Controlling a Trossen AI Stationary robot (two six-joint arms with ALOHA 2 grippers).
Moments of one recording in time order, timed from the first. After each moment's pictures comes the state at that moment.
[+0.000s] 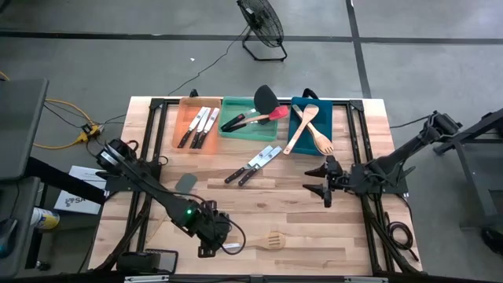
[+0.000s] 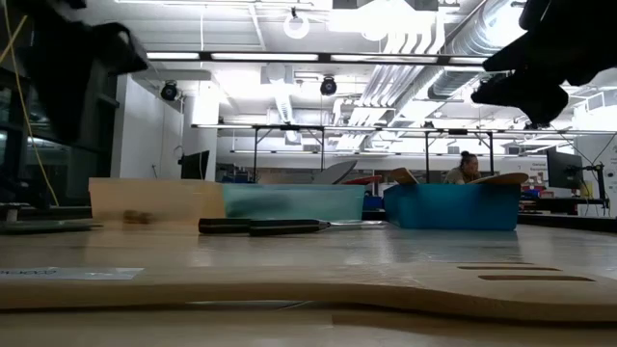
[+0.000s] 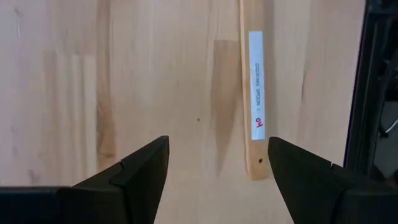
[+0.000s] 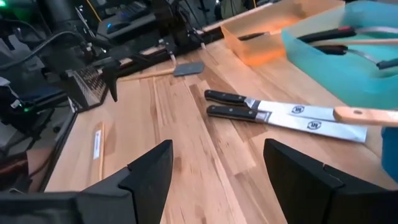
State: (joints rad) left arm -0.63 1.74 1.29 -0.76 -0.08 -0.69; right arm 0.55 0.80 0.28 0.17 0.65 0.58
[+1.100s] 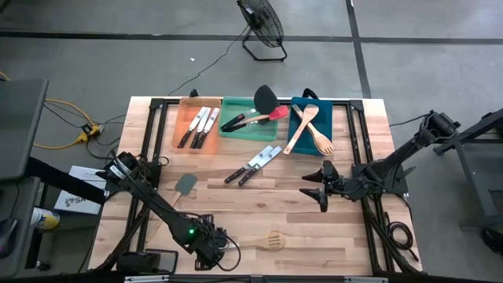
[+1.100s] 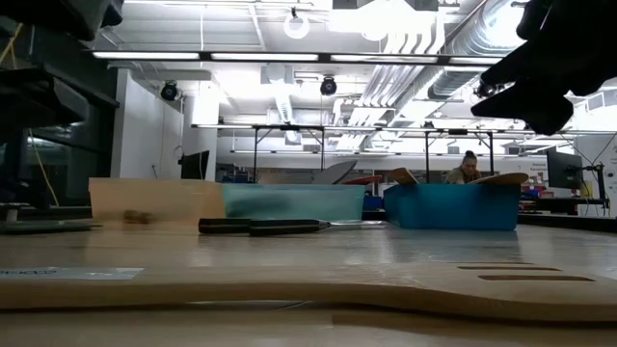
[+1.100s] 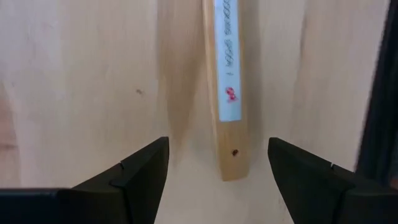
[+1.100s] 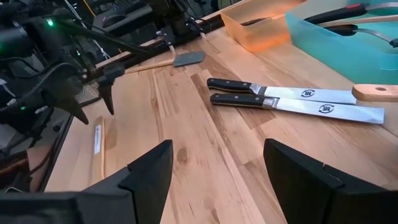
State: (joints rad) left arm -0.73 1.89 1.29 -0.68 -0.05 -0.79; right arm 0.58 0.95 0.28 0.27 0.68 0.66
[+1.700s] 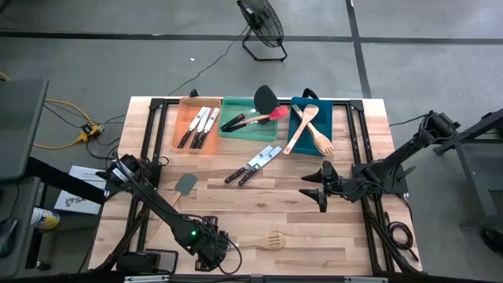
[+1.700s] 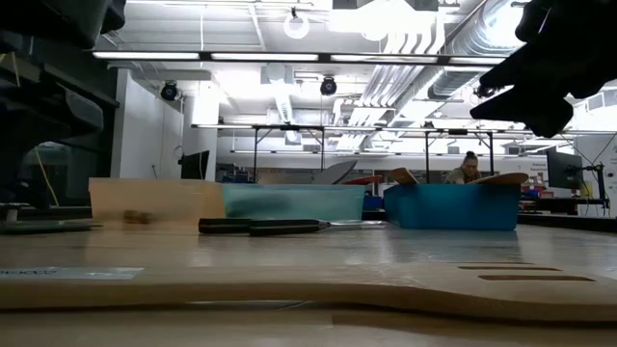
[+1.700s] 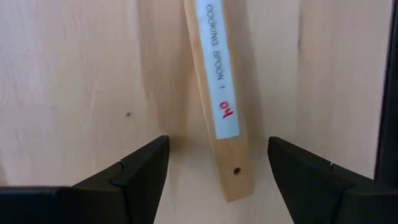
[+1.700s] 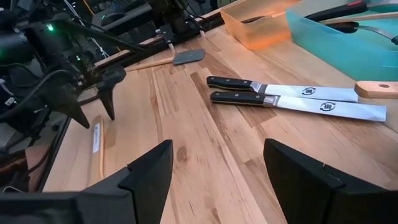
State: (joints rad) left arm -0.73 1.93 1.29 -0.64 -0.07 -0.68; right arm 0.58 0.97 0.28 0.28 0.68 0.66
